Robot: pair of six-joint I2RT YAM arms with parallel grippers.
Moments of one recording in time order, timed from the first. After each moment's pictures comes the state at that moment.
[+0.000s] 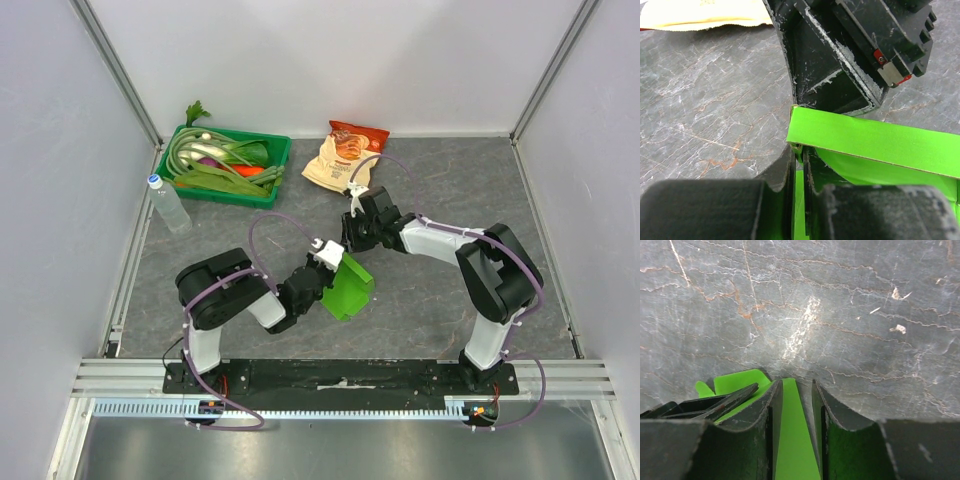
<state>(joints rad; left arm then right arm) -0.95 1.90 0.49 1.25 -0.42 0.06 0.59 1.80 1.07 -0.10 -0.21 0.29</state>
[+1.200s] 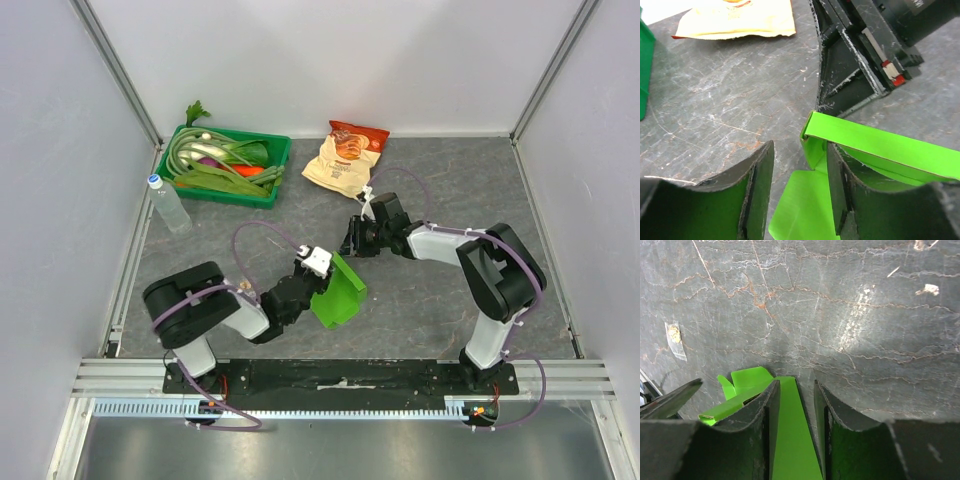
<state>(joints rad) -1.01 1.74 0.37 1.26 -0.52 0.09 0.53 1.80 0.95 0.06 -0.38 0.55</state>
